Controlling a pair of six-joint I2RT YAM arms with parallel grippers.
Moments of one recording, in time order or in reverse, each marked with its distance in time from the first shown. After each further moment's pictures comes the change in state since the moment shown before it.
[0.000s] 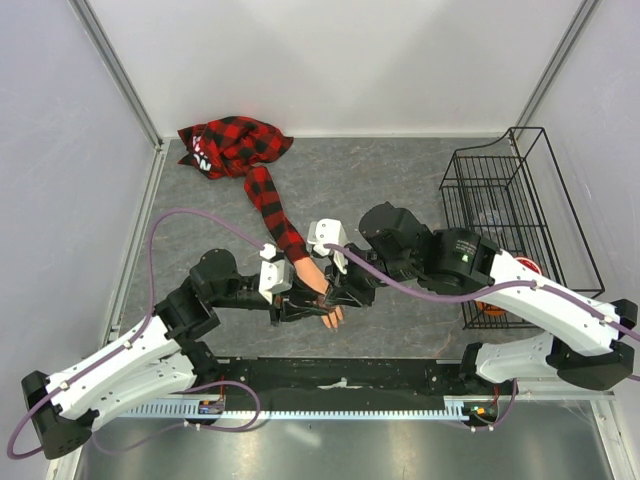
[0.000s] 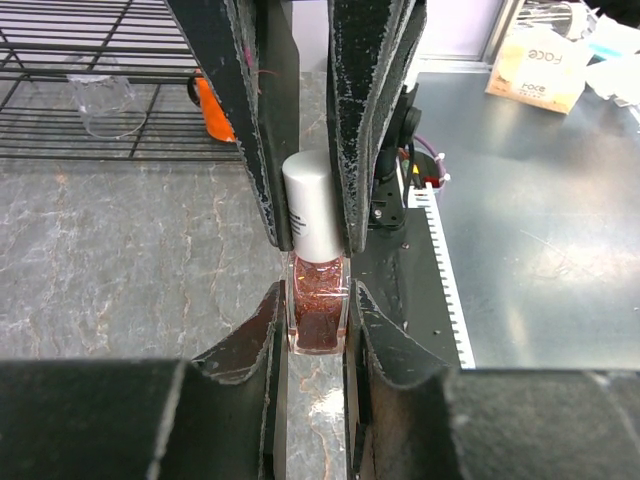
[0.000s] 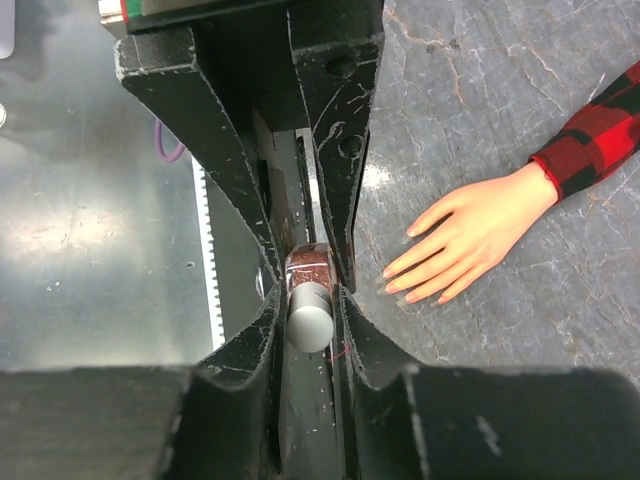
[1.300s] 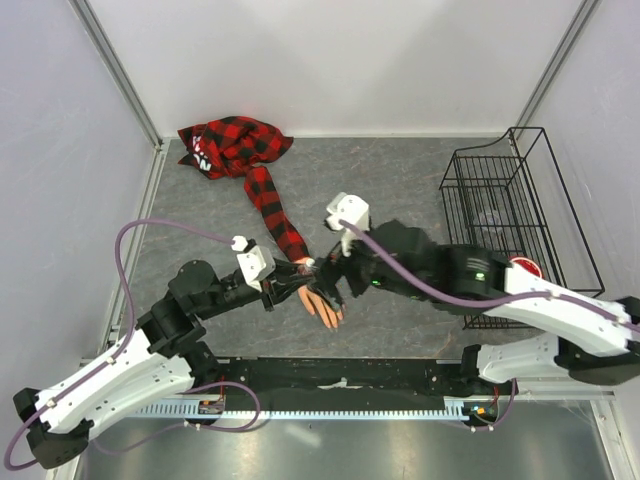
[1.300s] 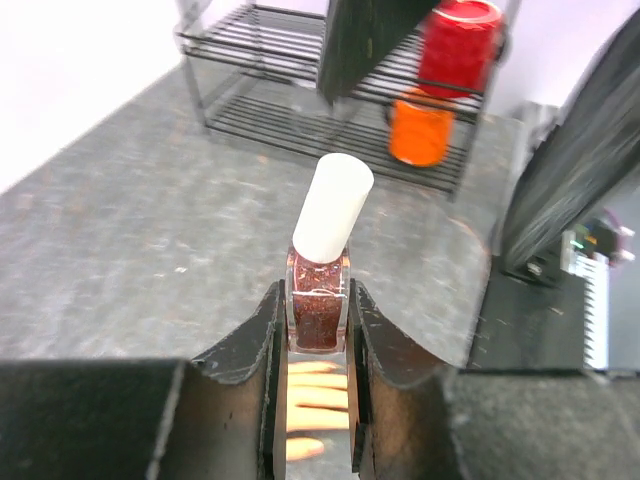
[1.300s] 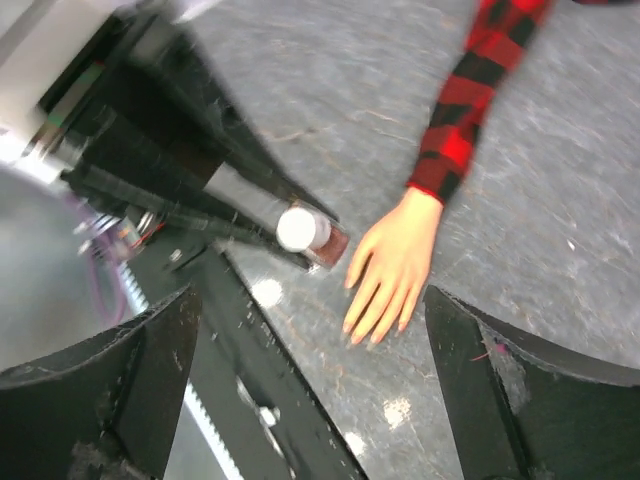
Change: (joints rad) left arm -0.005 -0.142 -0.030 -0.017 -0.460 -0.004; right arm 0.159 -0.015 0.023 0.122 0.619 0.337
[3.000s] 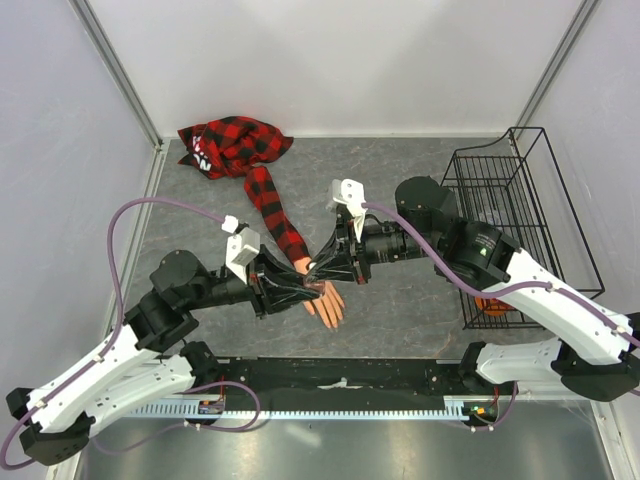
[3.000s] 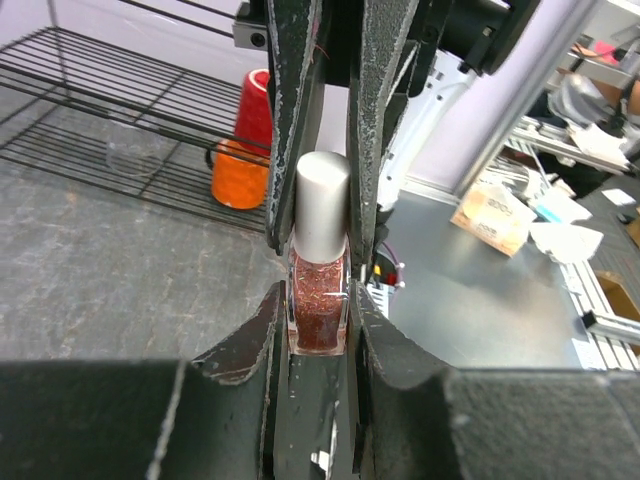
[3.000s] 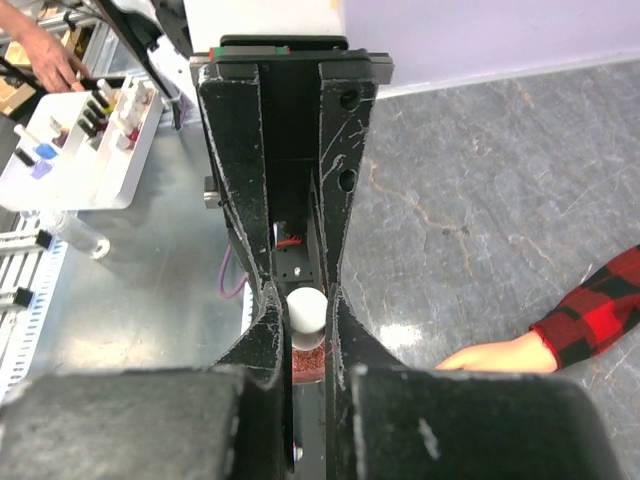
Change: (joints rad) left arm 0.002 0.060 0.180 -0.022 0.290 -0.351; right arm -0.279 -0.040 -0.041 0.230 -0.872 -0.232
